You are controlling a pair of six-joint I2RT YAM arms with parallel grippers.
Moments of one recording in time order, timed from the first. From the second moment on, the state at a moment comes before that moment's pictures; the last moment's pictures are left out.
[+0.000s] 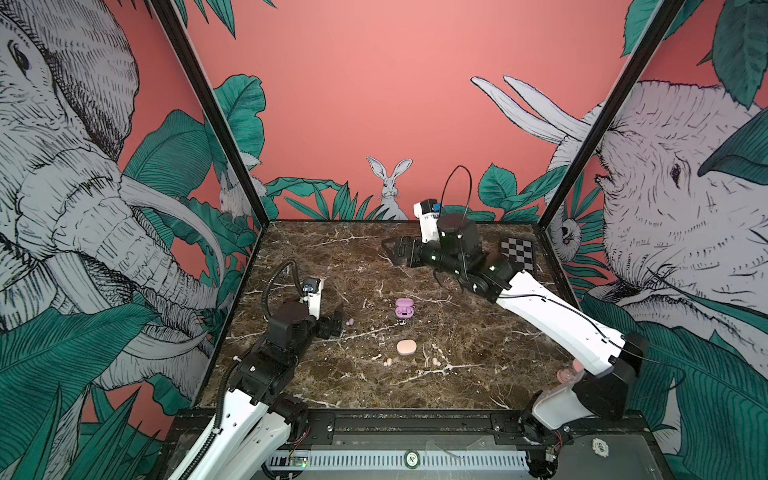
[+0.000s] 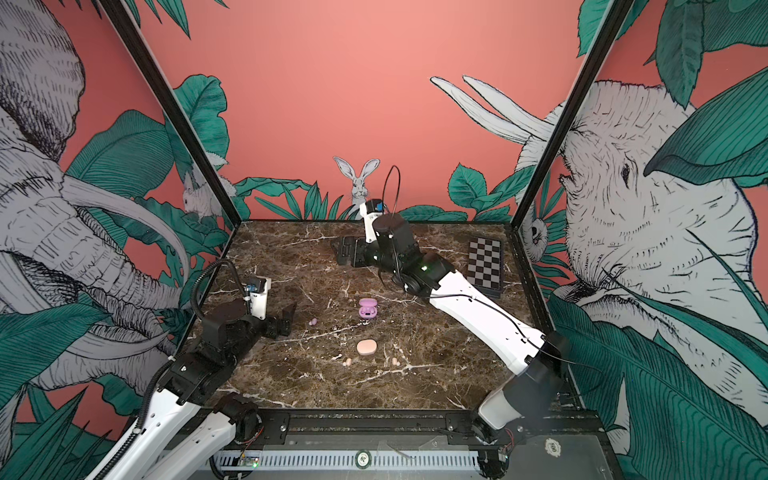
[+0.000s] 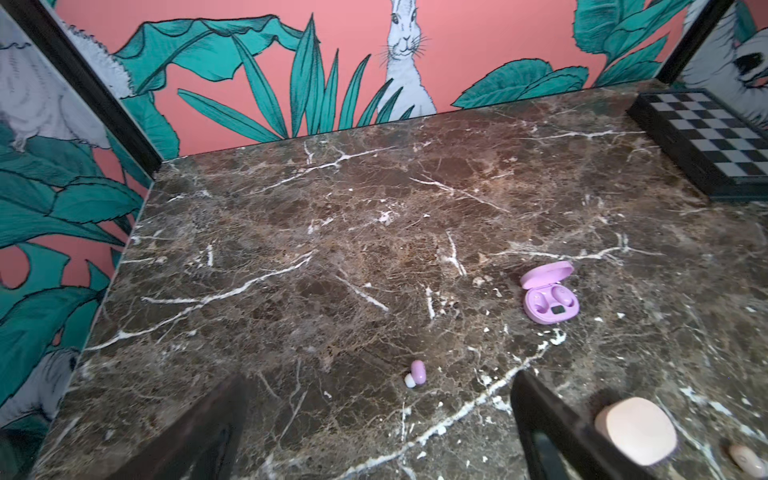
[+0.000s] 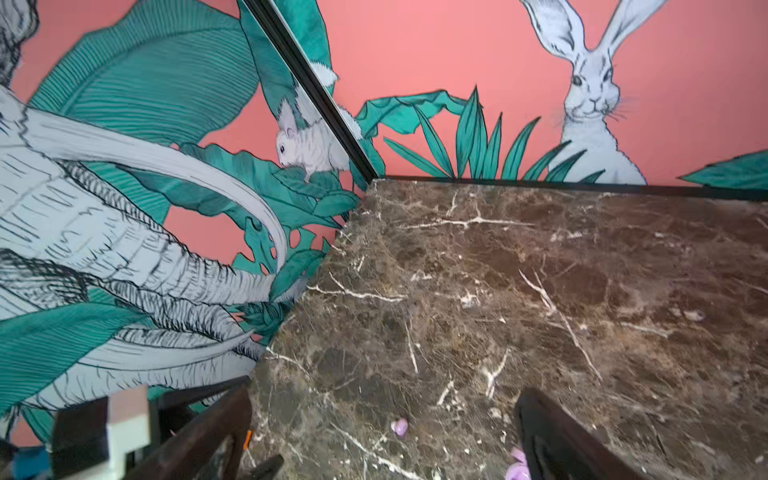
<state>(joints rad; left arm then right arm) -0.48 0.56 0.63 -0.51 -0.24 -0.07 0.81 1.56 1.63 -0.43 -0.05 0.51</state>
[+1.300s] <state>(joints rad) -0.49 0.50 0.58 -0.50 -0.36 -0.05 1.00 2.30 1.97 -0.80 -0.12 0.73</state>
